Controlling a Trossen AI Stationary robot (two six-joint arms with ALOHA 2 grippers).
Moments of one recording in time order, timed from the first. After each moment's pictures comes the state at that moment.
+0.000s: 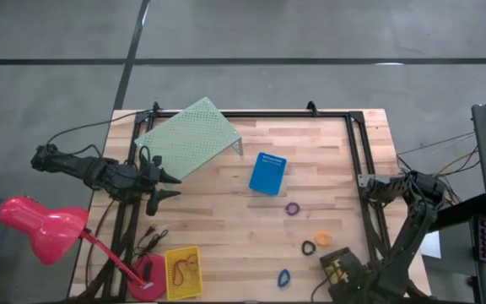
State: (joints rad) left arm -0.30 0.36 0.40 -0.53 -0.29 -0.26; right arm 1.15 1.81 1.29 -0.99 0.03 2.27
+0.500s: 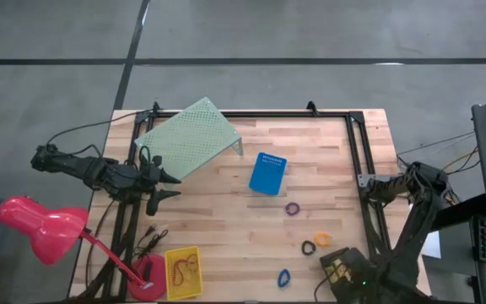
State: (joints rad) left arm -0.30 0.36 0.40 -0.54 -0.29 -0.26; right arm 1.15 1.72 1.33 -1.07 0.12 2.26
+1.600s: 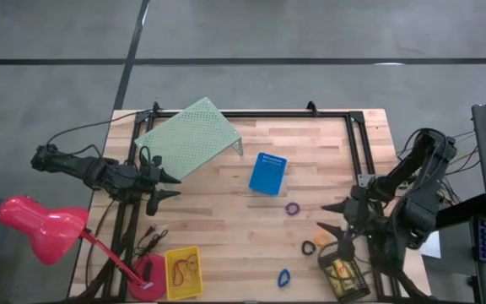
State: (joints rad) left arm -0.30 0.36 0.41 -0.54 -0.29 -0.26; right arm 0.98 1.31 1.31 -1.15 0.99 1.22
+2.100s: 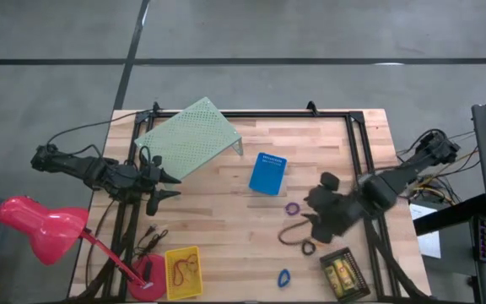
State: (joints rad) left arm -0.30 0.36 0.40 -0.54 -0.29 -0.26; right arm 0.59 1.31 1.27 -1.03 0.47 0.76
